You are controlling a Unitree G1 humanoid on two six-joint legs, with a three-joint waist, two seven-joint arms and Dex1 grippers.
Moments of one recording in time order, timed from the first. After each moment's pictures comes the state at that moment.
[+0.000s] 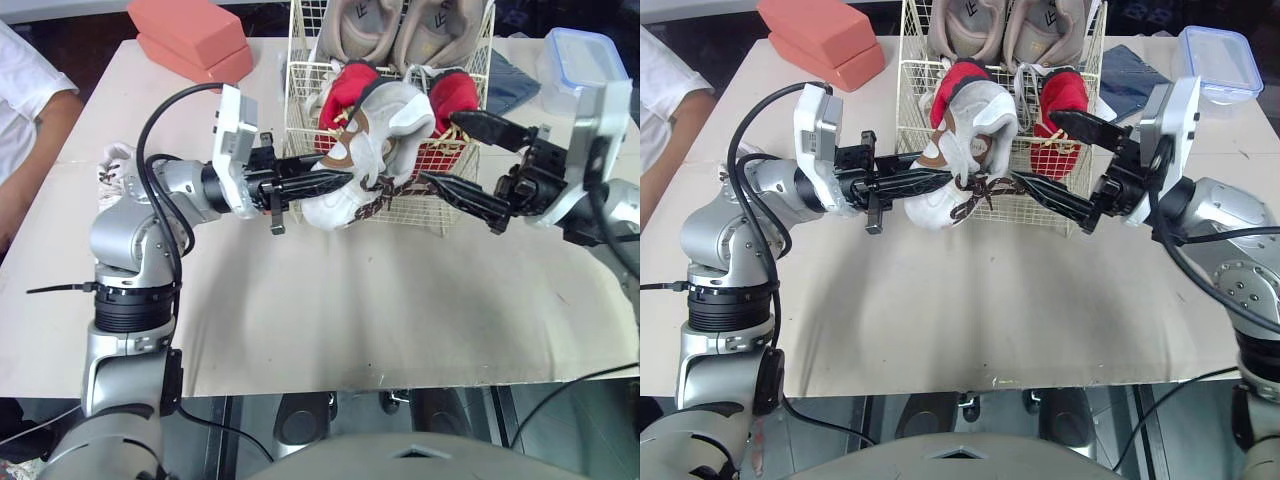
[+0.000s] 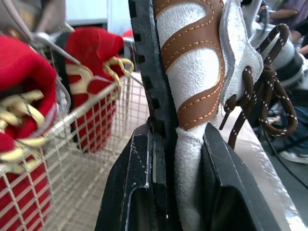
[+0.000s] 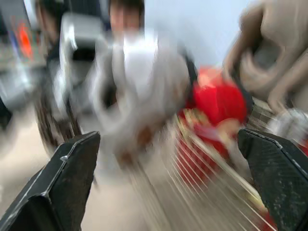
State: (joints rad) left arm -0.60 0.59 0.07 -0.17 -0.71 0.61 -1.14; right arm -0.44 -0.72 -0.09 -0.53 1.13 0.58 0.50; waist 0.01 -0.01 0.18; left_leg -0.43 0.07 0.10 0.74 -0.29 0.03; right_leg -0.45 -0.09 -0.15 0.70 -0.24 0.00
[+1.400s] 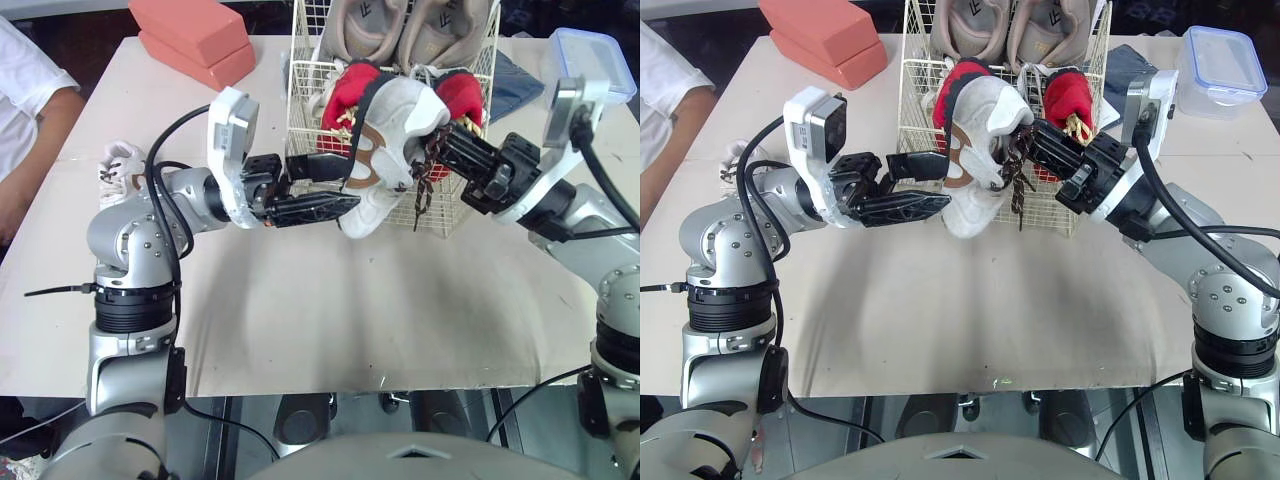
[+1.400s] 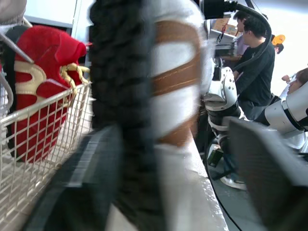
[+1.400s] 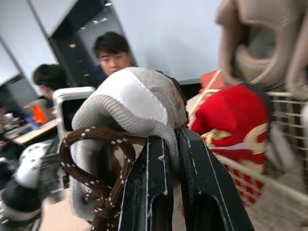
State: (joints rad) left arm -0.61 0.60 0.11 -0.18 -0.90 0.82 -1.15; right arm -0.47 -0.53 -0.12 -0.55 1.27 0.72 0.20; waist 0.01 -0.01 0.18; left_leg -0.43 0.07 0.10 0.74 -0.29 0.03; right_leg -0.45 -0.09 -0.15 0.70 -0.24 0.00
